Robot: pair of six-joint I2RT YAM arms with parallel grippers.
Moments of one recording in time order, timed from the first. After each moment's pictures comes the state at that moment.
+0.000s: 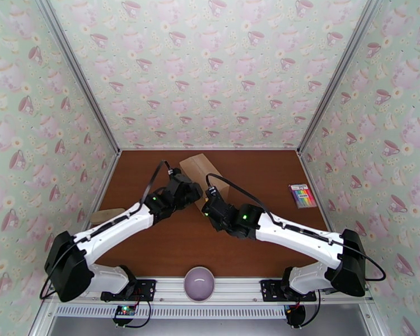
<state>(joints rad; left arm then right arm) -0.70 1.37 1.09 -0.40 -0.23 -0.92 1.09 1.40 1.19 -0.84 0.48 0.40</state>
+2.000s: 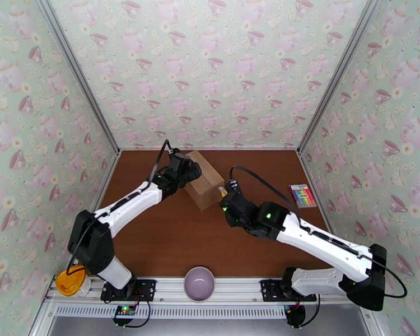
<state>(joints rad) -0.56 1.57 1.30 -0.35 -0.25 -0.73 0.96 1.23 1.18 -0.96 0.49 0.51</state>
